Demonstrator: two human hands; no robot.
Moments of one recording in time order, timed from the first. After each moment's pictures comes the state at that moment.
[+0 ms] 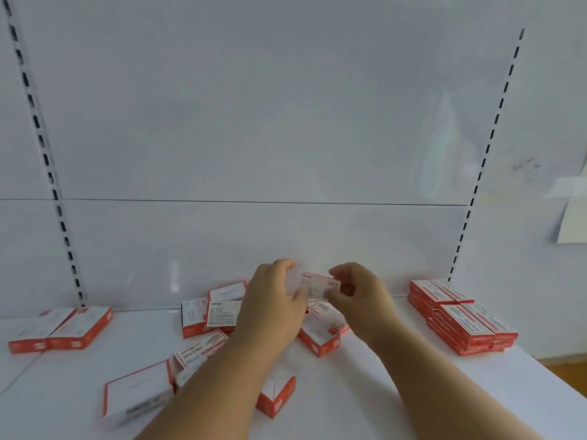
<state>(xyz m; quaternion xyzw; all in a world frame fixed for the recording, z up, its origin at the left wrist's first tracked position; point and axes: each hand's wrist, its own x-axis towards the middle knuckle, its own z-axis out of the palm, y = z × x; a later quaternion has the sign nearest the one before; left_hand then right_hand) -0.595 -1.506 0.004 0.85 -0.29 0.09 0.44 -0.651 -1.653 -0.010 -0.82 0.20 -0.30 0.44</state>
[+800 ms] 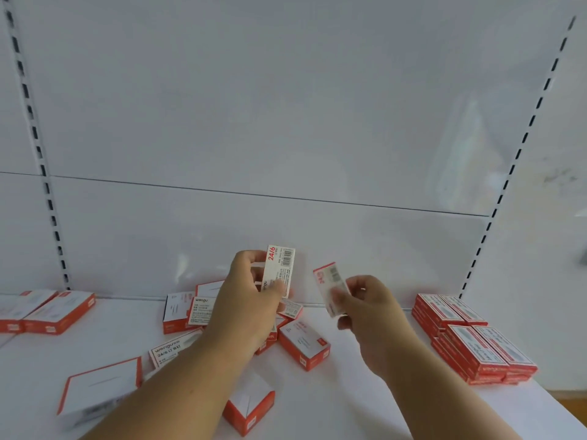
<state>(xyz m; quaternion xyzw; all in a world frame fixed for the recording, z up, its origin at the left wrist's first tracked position) -0.594 -1.505 0.008 0.75 -0.16 -0.01 0.64 -0.656 -1.664 -0.009 -0.71 0.22 -0.25 0.62</state>
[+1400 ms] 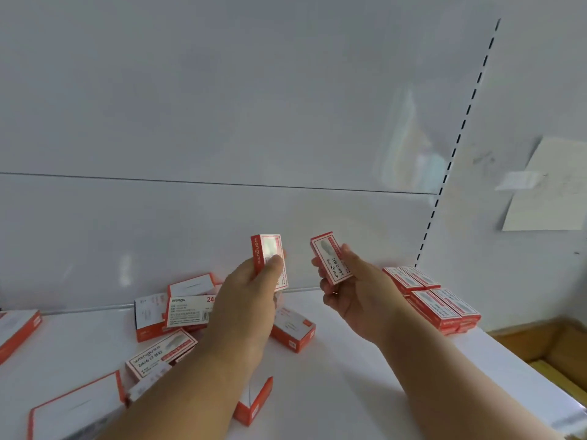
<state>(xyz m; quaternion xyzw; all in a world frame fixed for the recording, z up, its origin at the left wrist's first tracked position) -0.606 -1.502 0.002 0.73 -0.21 -0.09 0.64 -0.666 -1.667 0.004 -0.53 0.16 -0.20 0.81</state>
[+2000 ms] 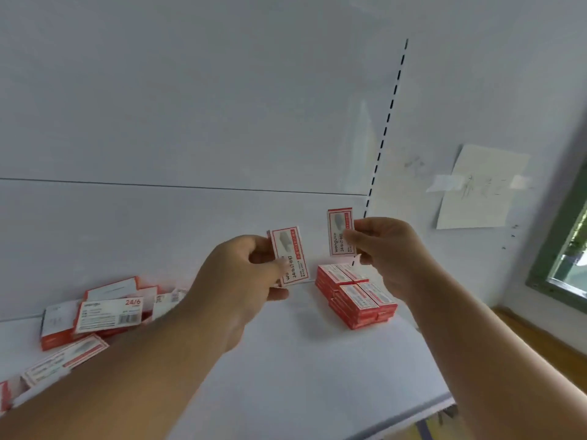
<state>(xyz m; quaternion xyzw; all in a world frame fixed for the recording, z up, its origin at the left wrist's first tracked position) -0.667 -1.551 0.050 0.69 -0.30 -0.14 0.65 -0.761 -1.750 0.067 -0.75 0.25 -0.37 0.50</state>
